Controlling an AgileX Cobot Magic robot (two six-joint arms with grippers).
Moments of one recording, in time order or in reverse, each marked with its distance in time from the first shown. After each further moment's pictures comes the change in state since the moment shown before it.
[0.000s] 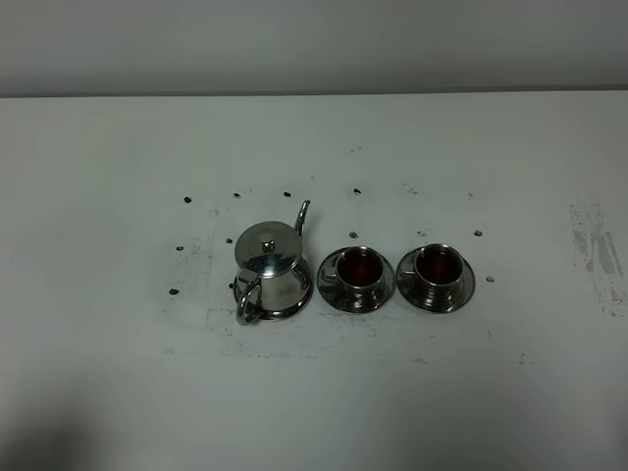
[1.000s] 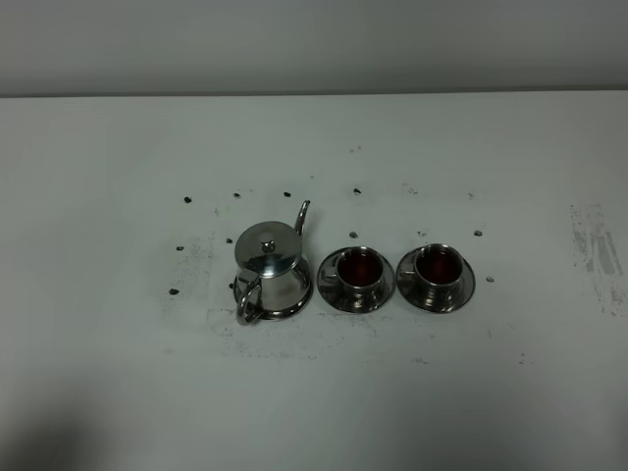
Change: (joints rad) left arm 0.000 0.000 0.000 -0.031 -0.001 -0.019; right arm 0.000 0.000 0.000 0.000 0.000 0.000
